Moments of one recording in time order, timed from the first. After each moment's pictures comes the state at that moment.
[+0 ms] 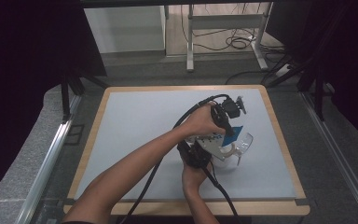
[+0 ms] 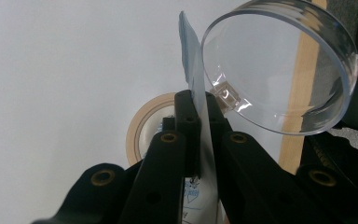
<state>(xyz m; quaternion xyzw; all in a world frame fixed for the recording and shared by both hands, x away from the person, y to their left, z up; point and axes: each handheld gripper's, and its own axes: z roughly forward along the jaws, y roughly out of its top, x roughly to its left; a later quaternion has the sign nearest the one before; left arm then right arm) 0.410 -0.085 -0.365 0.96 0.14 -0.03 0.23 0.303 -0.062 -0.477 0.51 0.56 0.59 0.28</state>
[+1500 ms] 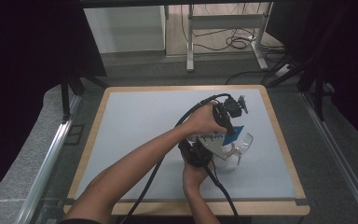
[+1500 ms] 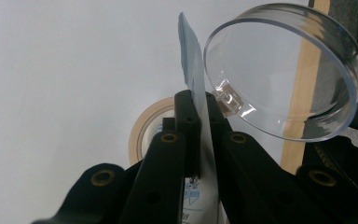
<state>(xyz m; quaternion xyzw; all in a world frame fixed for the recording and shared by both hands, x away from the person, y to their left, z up) 0.412 -0.090 -0.365 0.96 0.14 -0.03 0.22 0.305 -0.065 -0.474 0.52 0.55 0.59 0.28</state>
